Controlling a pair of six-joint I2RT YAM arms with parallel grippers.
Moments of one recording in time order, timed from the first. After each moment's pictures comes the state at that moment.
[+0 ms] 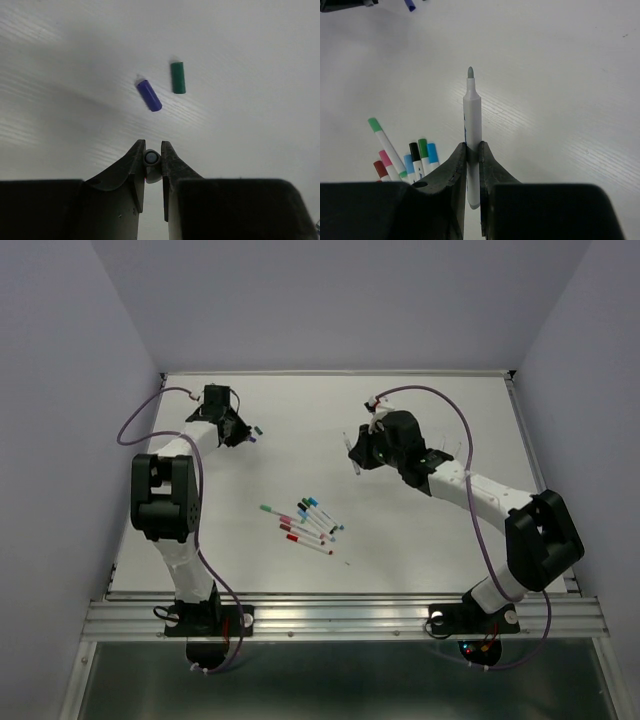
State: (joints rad) left arm -0.08 1.85 1.31 -0.26 0.00 -0.70; right arm 0.57 1.55 1.05 0.02 -0.12 0.28
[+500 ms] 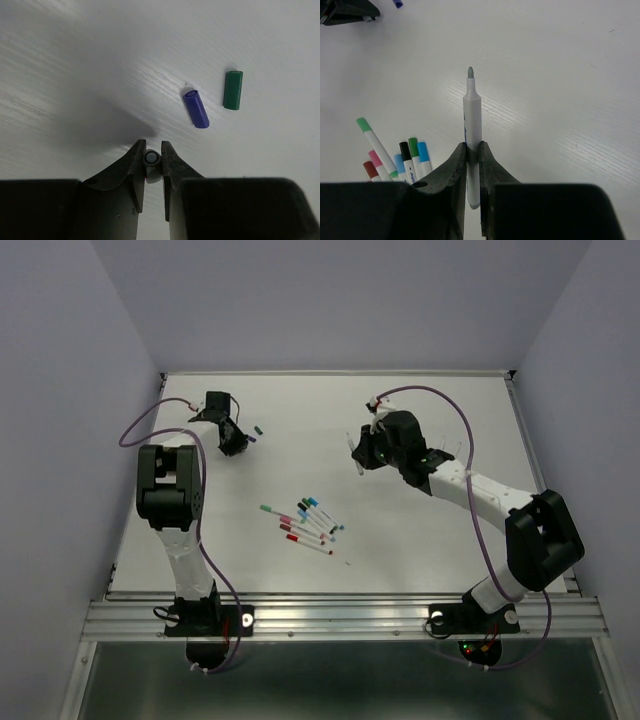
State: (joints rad) left arm -0.05 1.98 1.33 -0.32 -0.04 -0.72; right arm 0.56 1.55 1.05 0.00 -0.09 0.27
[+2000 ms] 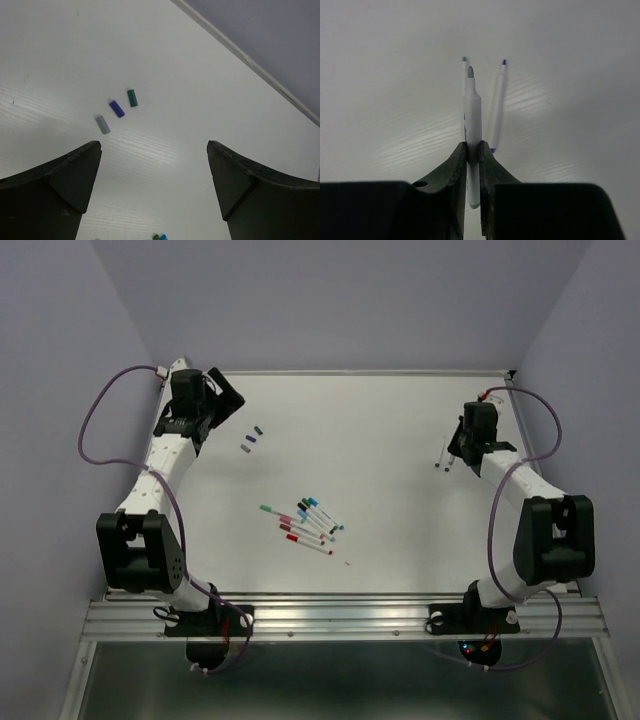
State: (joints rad) left arm -0.05 1.50 1.27 -0.29 -0.02 -0.67; right arm 0.07 1.52 1.00 -0.15 0.26 0.37
